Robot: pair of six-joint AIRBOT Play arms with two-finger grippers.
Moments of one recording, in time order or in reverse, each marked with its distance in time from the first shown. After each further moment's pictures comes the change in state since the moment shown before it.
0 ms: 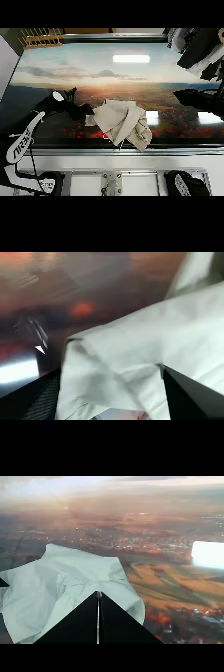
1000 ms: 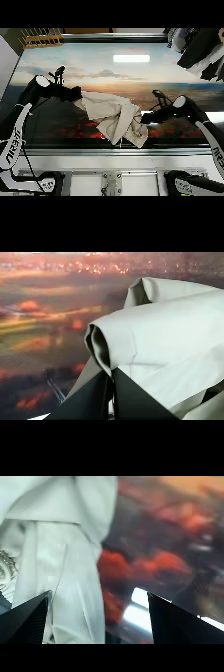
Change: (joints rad) left arm 0.096 0.090 0.193 0.054 -0.017 0.029; right arm 0.357 -0.572 -0.040 -0.303 -0.005 0.124
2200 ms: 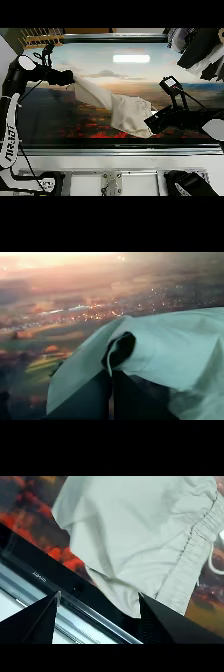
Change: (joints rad) left arm 0.032 -0.014 0.294 0.099 -0.137 -0.003; right arm 0.332 0.622 0.107 -0.308 0.165 0.259
